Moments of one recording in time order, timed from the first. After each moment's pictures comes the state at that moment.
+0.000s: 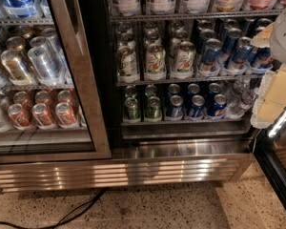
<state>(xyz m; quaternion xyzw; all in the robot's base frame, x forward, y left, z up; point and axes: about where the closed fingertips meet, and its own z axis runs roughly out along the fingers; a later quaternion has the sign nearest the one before) 0.438 -0.217 0.976 -0.60 0.78 -0.03 0.16</state>
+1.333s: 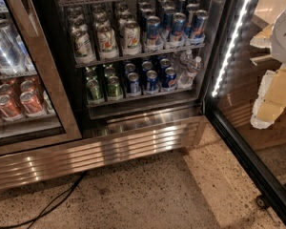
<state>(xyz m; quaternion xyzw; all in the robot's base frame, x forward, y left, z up) 0.438 -0.217 0.976 -0.60 0.78 -0.03 0.16</state>
